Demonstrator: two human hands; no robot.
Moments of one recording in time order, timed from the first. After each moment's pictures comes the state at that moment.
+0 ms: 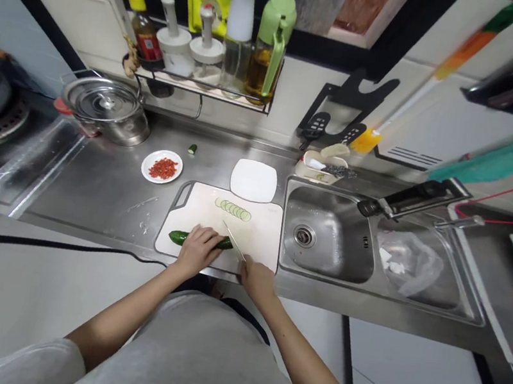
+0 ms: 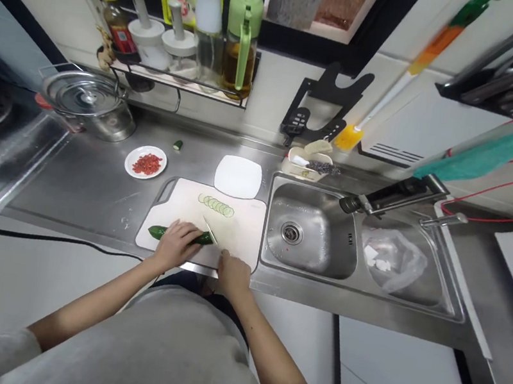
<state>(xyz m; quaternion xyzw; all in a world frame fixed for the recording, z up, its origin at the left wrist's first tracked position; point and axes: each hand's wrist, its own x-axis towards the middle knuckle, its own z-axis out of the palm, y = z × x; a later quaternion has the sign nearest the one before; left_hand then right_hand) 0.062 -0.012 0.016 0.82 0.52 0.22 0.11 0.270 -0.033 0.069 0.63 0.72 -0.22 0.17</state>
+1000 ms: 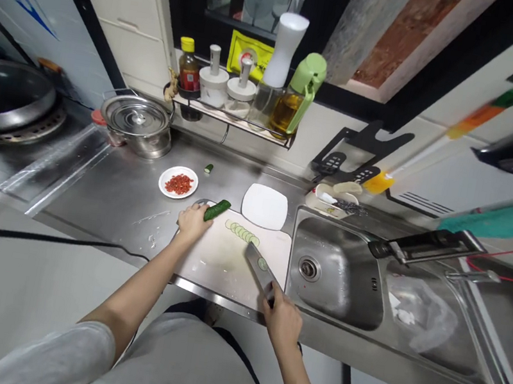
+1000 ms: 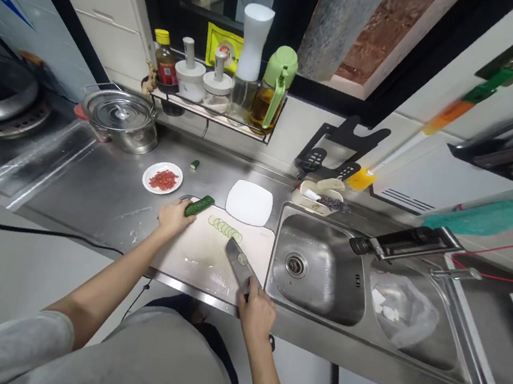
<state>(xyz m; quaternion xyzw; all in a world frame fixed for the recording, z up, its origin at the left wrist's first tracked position) 0.015 0.105 0.033 0.61 0.78 0.07 0.15 0.306 -0.039 0.063 0.71 0.69 -0.08 0.11</state>
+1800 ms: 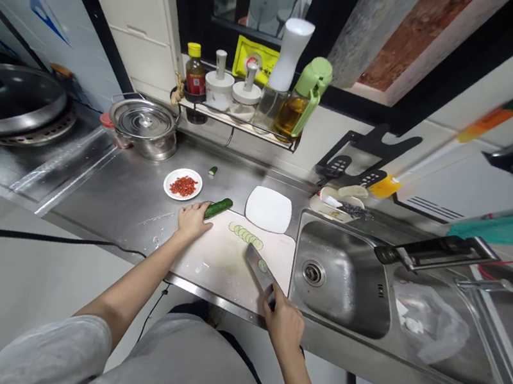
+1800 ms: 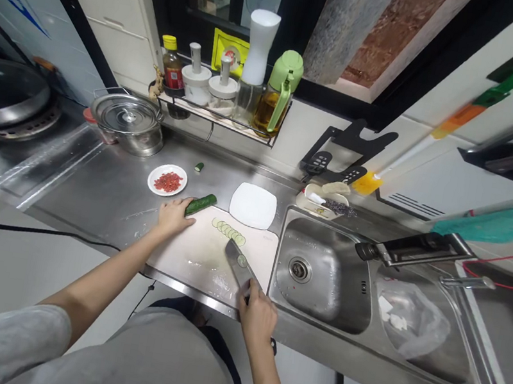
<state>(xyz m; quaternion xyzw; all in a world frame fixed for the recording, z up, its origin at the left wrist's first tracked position) -0.003 0.108 0.030 0.63 0.76 0.05 0.14 0.301 -0.037 0.066 0.70 0.70 -0.08 0.10</state>
